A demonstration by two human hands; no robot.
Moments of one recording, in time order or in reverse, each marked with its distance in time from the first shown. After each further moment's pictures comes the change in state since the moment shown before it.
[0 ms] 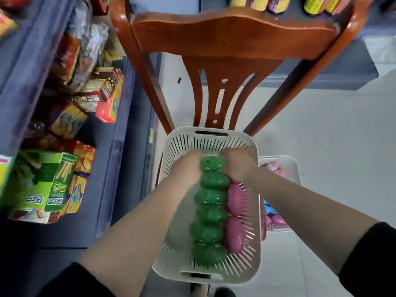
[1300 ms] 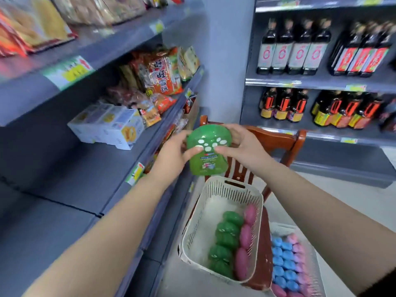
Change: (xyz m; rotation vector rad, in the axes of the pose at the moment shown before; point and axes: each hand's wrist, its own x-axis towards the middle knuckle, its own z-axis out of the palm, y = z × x) left_hand -0.267 0.061 -0.211 -0.510 0.683 0.307; right_hand -0.234 -0.142 -0.196 0.825 0.243 -0.662
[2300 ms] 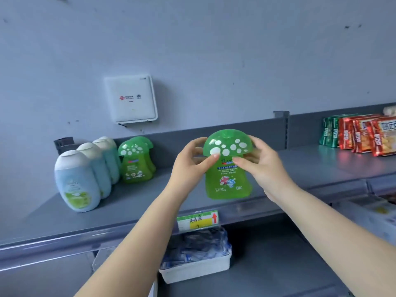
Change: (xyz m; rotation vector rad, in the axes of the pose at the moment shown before) left_hand -0.452 0.179 -0.379 0.137 1.129 -0.160; right_hand -0.216 -0.369 0.401 0.557 -0.810 -0.562
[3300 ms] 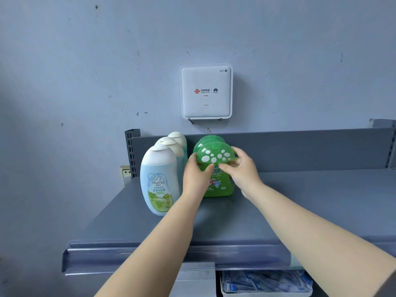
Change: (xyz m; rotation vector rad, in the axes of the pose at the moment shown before) left_hand 0.051 -0.114 -0.193 0.284 0.420 -0.187; right_hand 0.103 0.105 0.259 -0.030 -0.090 0.102
